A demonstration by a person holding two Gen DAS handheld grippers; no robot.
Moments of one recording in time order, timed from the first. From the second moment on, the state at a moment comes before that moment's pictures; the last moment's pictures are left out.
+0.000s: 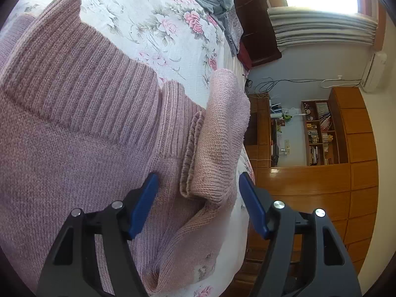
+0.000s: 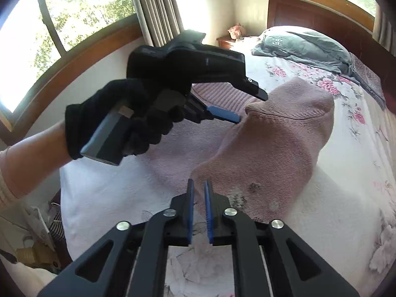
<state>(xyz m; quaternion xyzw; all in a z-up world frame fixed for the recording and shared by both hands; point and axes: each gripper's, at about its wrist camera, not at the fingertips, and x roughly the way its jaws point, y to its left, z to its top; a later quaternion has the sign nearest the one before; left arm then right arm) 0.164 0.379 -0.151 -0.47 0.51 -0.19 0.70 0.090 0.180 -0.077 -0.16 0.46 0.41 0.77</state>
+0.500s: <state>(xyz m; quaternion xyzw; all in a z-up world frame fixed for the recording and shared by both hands) 0.156 0.417 -0.130 -0.42 0.51 -0.16 0.73 0.082 0.239 -0.149 -0.34 0.43 0.36 0.75</state>
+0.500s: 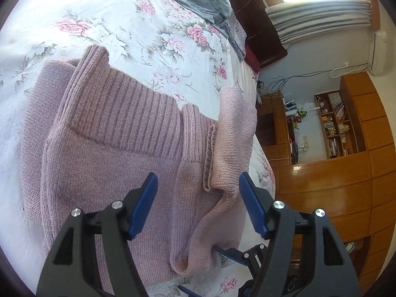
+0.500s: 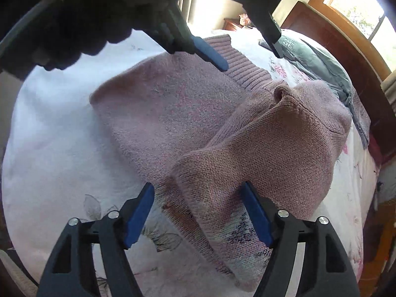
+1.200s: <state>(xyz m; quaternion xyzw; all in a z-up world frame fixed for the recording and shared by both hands) 0.204 0.371 -0.159 -0.47 0.53 -0.20 0.68 0.108 0.158 -0.088 -0.08 0.48 0.46 0.75</state>
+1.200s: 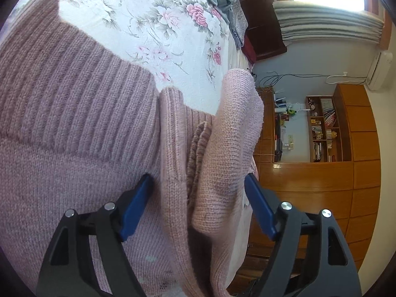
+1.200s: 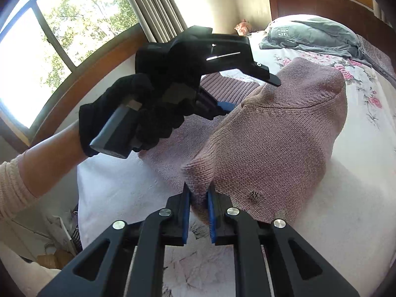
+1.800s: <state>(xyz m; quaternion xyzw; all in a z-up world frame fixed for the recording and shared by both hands) 0.206 0.353 -0.110 -0.39 0.48 -0.21 0.75 0.116 0.155 -0.076 -0.04 0.46 0.47 0.75</state>
